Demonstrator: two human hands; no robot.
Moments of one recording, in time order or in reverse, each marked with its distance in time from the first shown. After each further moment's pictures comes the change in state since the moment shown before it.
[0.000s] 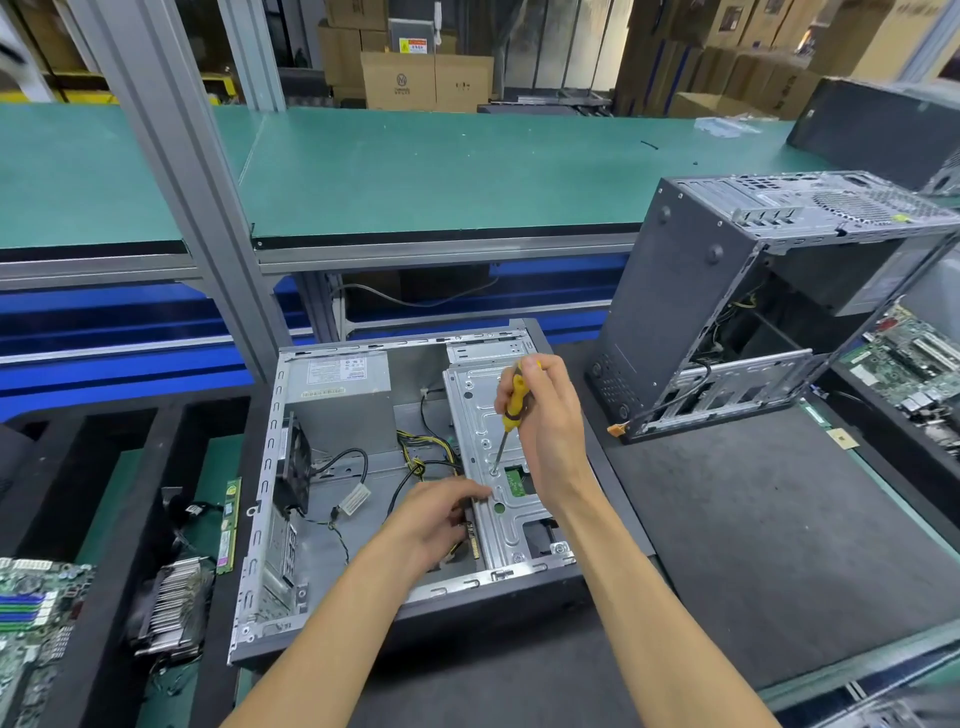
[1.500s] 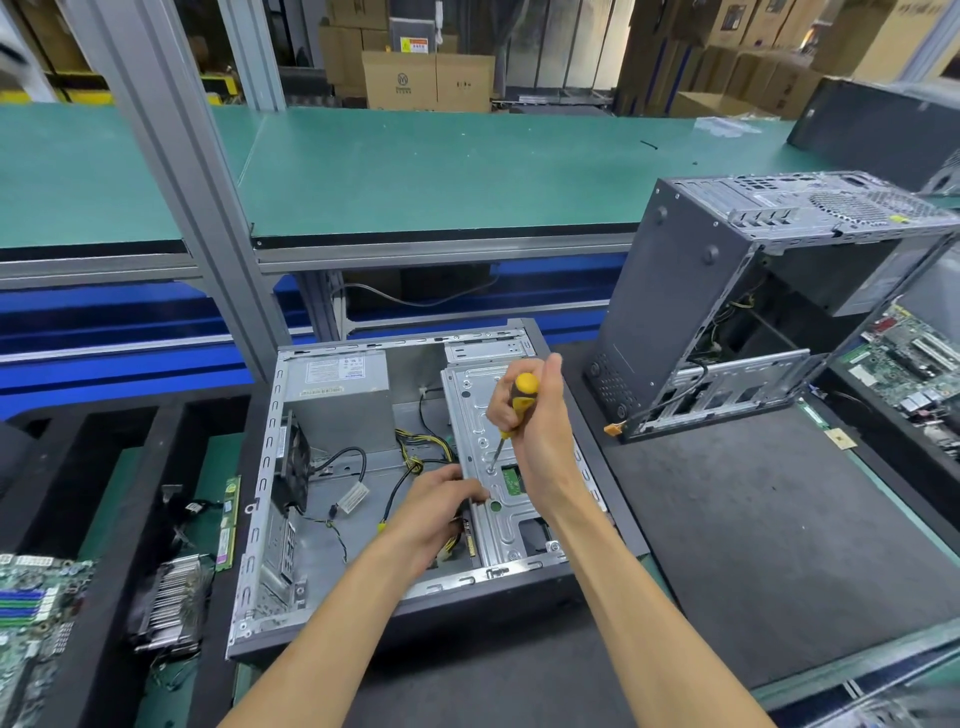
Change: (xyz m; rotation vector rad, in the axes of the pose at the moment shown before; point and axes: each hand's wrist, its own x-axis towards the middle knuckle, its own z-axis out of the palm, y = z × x) left_hand 0.000 -0.002 0.003 0.156 -0.019 0.123; right_hand 0.000 -0.001 0.005 -0.025 -0.040 0.056
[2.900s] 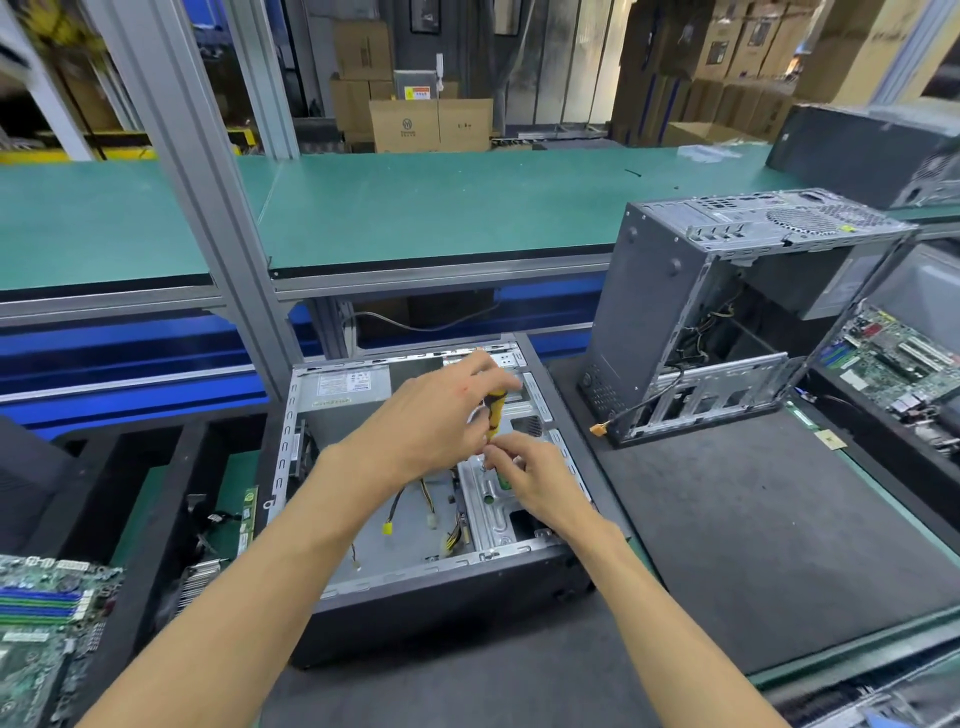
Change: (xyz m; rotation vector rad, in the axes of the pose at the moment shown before) left_hand -0.080 0.118 0.020 1.498 0.049 1.043; right_hand -0.028 0.045 -0.053 -0.775 -0.227 -0.174
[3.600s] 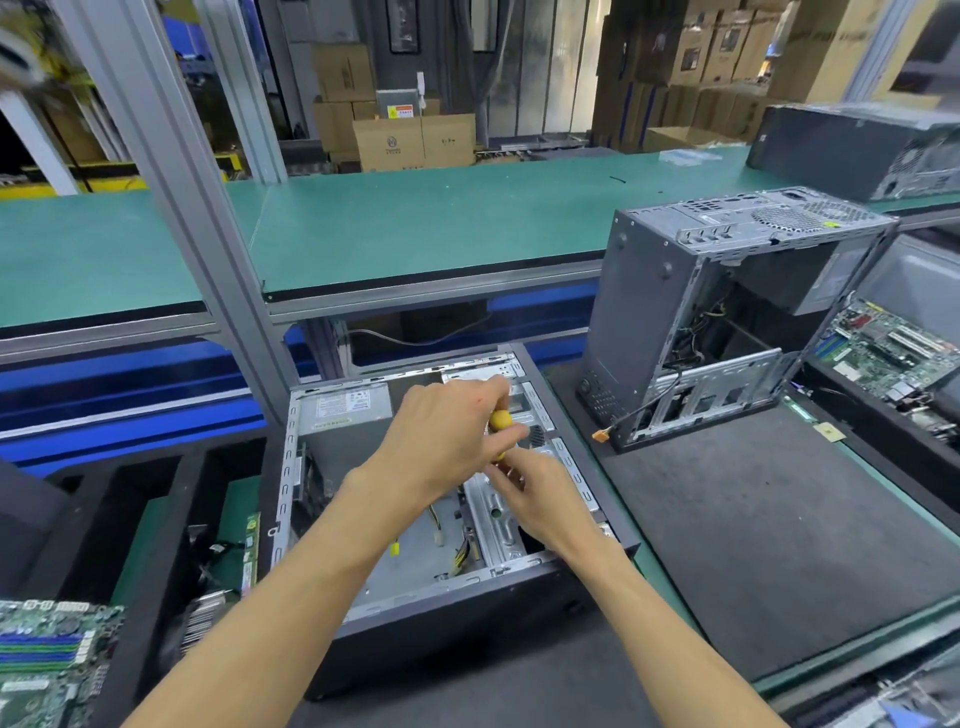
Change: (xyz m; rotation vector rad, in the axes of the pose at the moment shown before) left_hand 0.004 0.011 0.001 0.172 0.025 -0.096; right_hand -0.008 -0.006 0.007 -0.206 0.117 -0.080
